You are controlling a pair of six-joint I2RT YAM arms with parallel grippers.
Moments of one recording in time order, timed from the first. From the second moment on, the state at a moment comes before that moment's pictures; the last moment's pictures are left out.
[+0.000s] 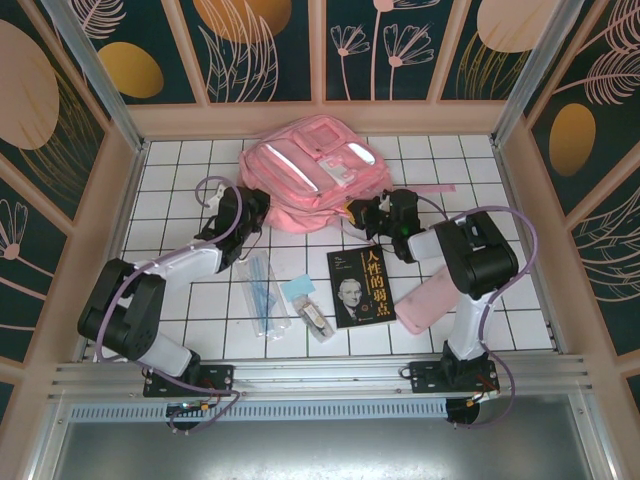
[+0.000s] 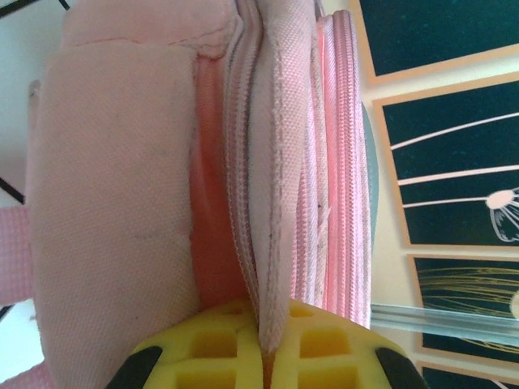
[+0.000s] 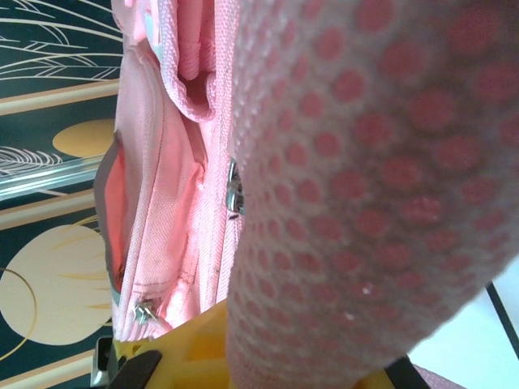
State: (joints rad) left arm -0.42 1.56 0.80 0.34 -0.14 -1.35; right arm 0.36 1.91 0.79 0.78 -0.55 1.48
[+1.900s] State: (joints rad) left arm -0.53 1.68 1.09 -0.09 -0.01 -0.83; right arm 0.41 1.62 0.93 0.10 -0.36 0.96
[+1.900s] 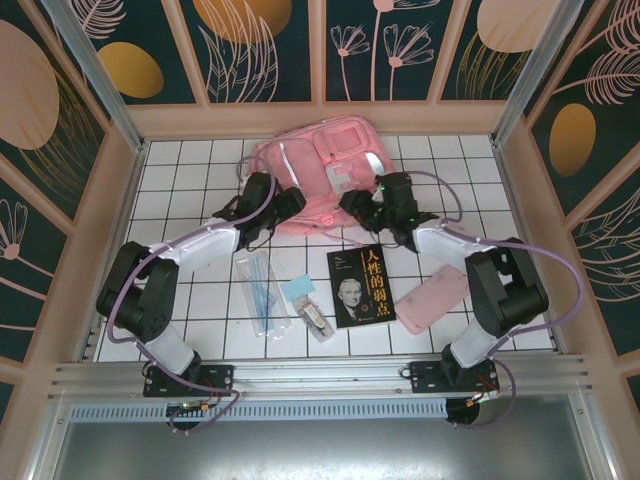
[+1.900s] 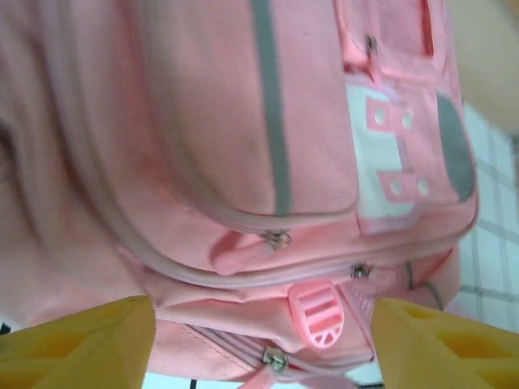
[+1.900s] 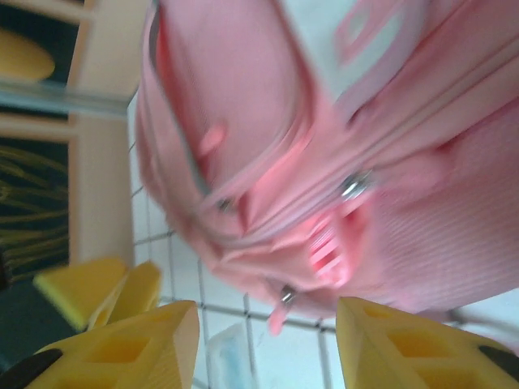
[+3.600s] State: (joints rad) left arm -0.68 2.14 1.53 -0.60 -0.09 -0.37; right arm 0.33 1.77 0.93 0.08 -0.39 0.99
